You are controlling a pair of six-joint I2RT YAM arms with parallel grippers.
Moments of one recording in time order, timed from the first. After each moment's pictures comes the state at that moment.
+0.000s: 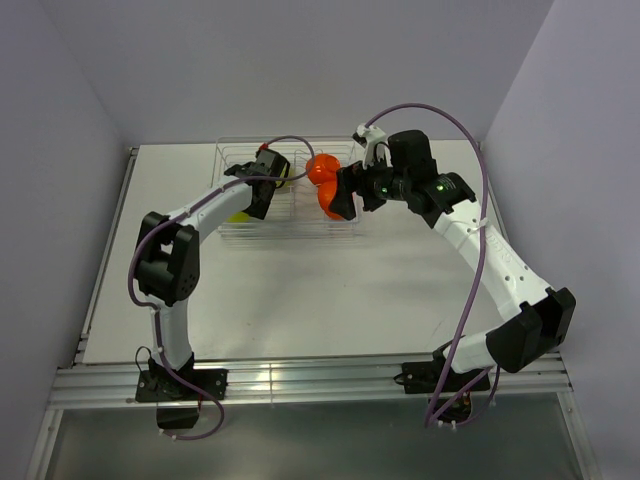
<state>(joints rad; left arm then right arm) -0.48 1.98 1.61 -0.74 -0.60 -0.06 0.44 1.39 1.45 -0.65 -0.39 0.06</state>
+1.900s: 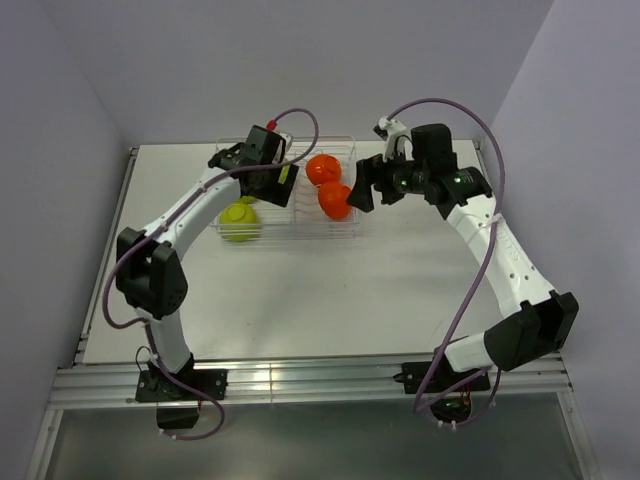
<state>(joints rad) -0.50 1.89 1.72 -0.79 -0.24 -0.06 0.34 1.39 1.46 -0.71 -0.46 0.02</state>
